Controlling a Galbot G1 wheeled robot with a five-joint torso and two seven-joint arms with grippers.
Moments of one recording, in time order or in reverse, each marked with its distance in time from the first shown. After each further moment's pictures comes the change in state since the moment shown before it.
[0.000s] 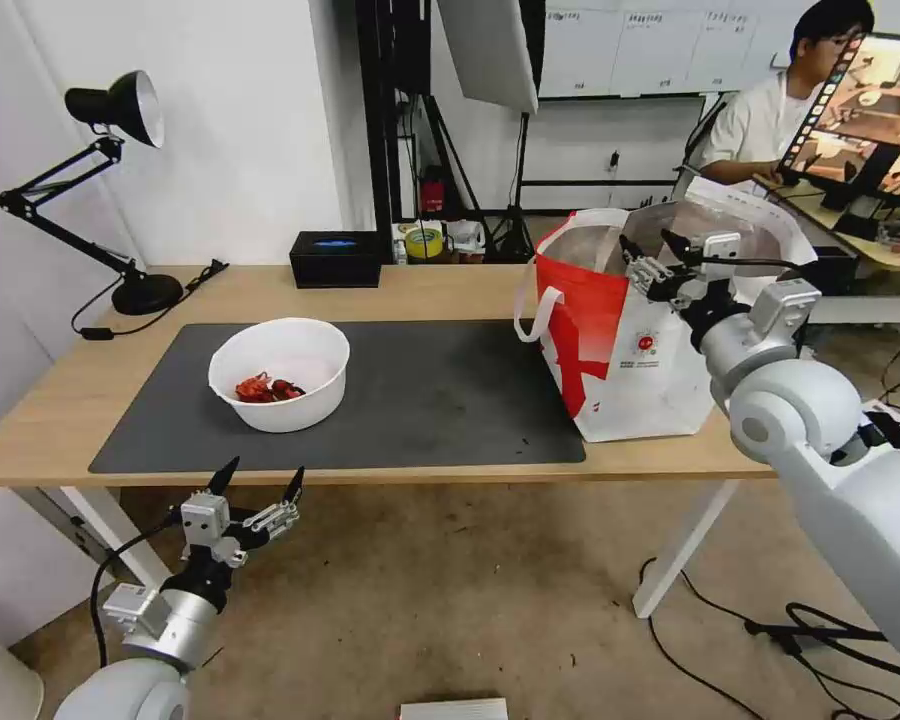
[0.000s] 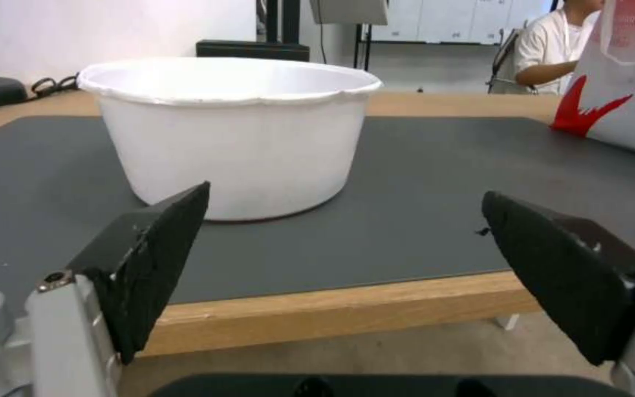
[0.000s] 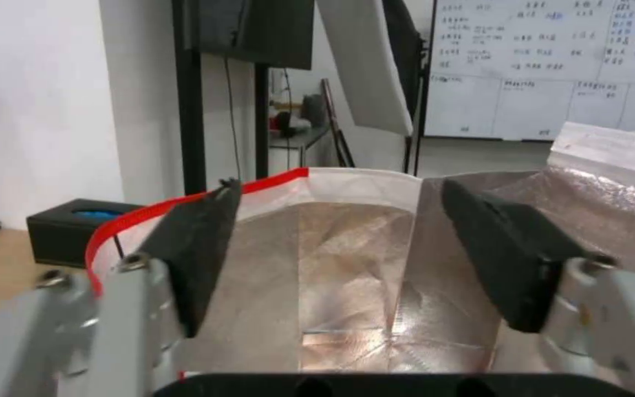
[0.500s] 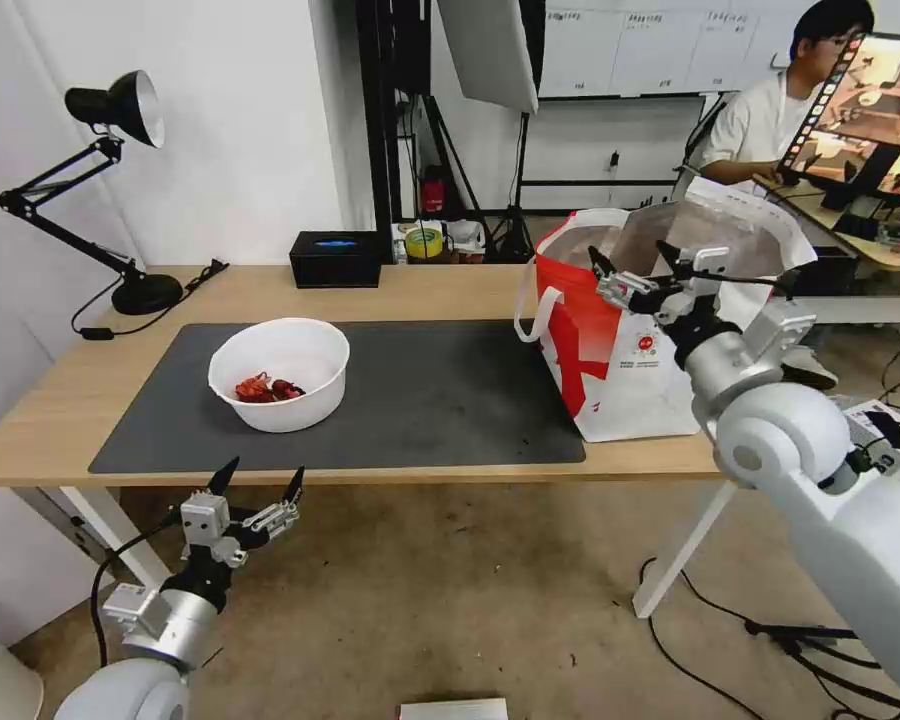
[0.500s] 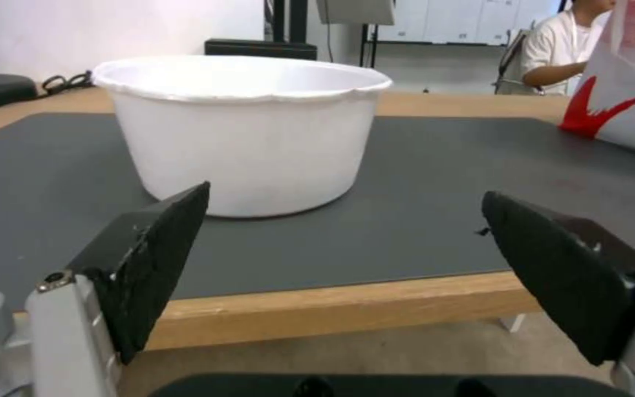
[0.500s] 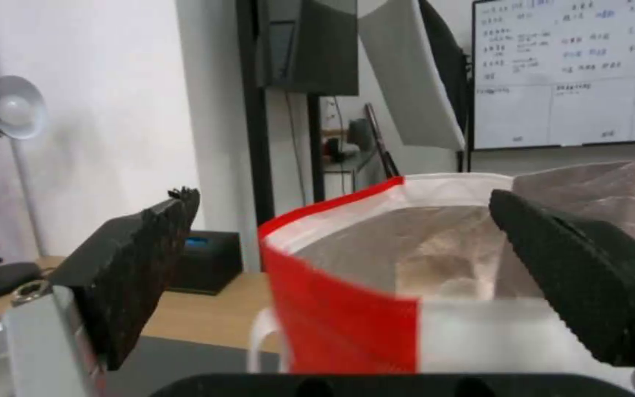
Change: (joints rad) left arm 0.003 -0.010 -0.010 0.003 -0.001 -0.001 0.000; right arm -0.146 0.038 0.022 0.143 0.010 0.104 0.011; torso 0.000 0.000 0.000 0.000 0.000
